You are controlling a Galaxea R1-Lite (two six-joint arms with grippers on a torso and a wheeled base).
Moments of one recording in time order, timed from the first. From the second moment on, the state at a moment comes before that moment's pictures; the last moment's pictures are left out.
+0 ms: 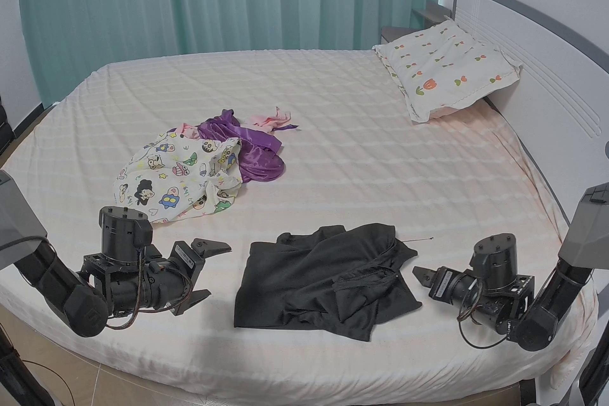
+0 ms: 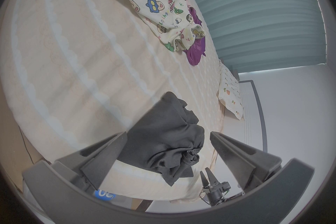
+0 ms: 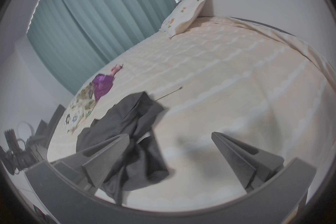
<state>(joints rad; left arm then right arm) -0.31 1.86 -0.44 -0.84 -0.23 -1.22 0.49 2.02 -0.32 -1.12 -0.29 0.67</state>
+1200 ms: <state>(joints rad) -0.27 1.94 -0.41 -0.93 -0.25 -1.21 0.49 2.10 -0.55 -0.75 -0.46 0.41</state>
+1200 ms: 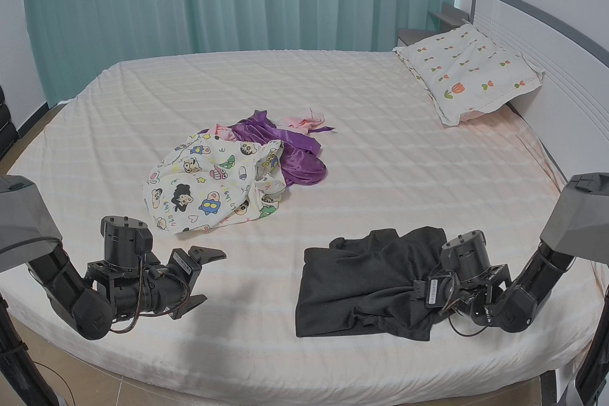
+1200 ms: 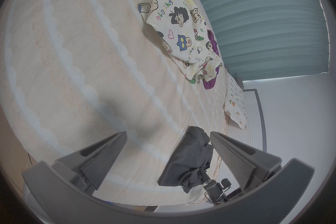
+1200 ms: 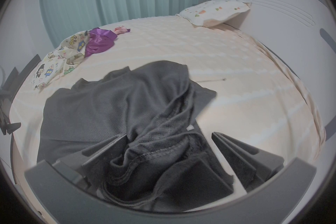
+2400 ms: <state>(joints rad) -0.28 1.96 -0.41 -0.93 -0.26 -1.21 0.22 1.90 -0.15 -0.95 -0.16 0.44</state>
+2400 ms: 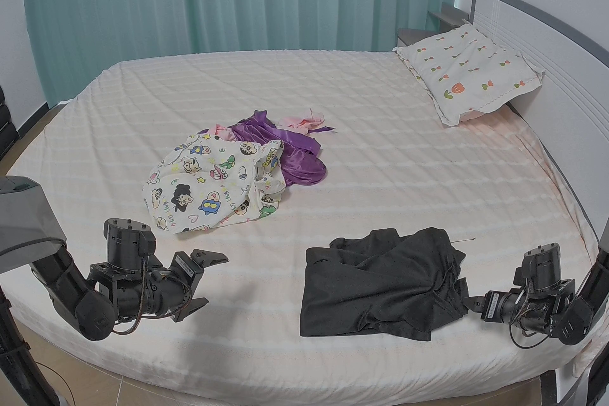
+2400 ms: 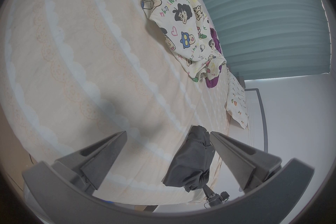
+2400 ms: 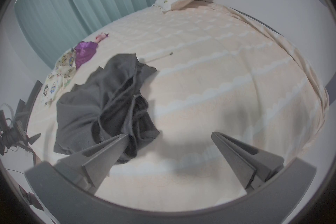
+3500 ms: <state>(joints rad) -0.28 1.97 -0.41 -0.93 -0.26 -1.21 0.26 1.94 -0.12 -0.98 -0.19 0.46</state>
